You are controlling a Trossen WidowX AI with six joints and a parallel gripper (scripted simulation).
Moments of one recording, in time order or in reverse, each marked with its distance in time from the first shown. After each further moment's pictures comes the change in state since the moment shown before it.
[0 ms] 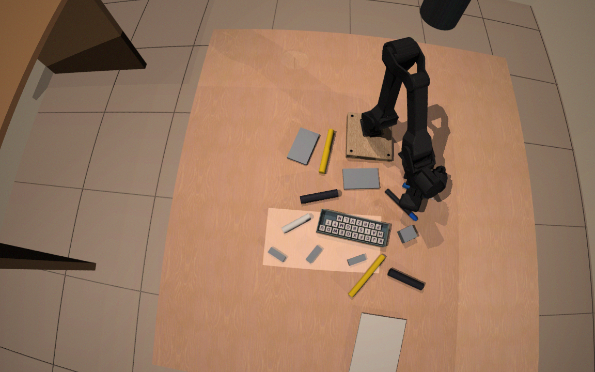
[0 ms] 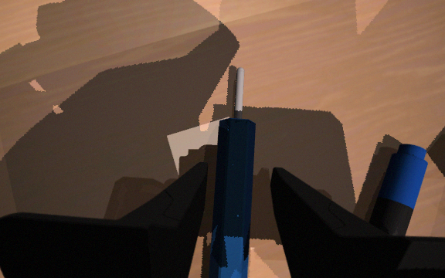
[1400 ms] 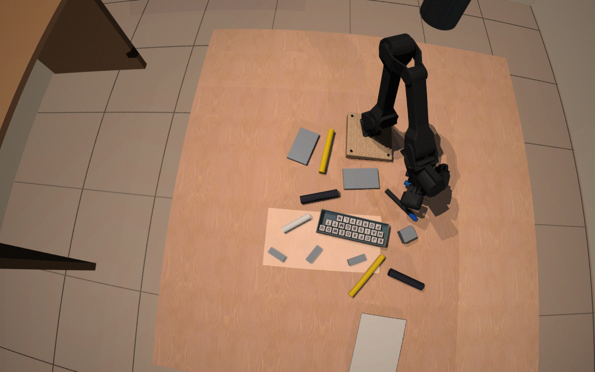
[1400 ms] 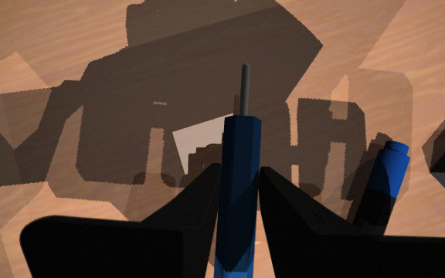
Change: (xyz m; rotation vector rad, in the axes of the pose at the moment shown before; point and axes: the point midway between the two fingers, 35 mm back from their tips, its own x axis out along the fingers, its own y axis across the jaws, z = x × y) arm -0.017 0.002 0.007 0.011 0.016 0.014
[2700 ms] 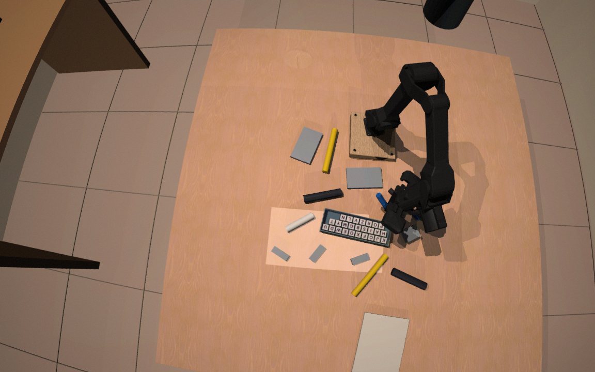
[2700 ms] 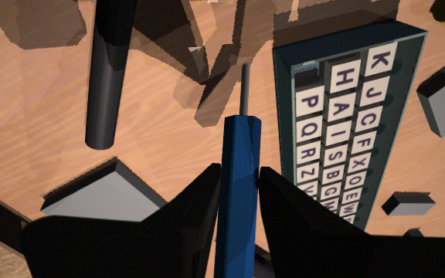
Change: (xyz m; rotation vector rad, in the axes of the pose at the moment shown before) arm -0.065 -0.113 -0.052 0.025 0.752 -0.218
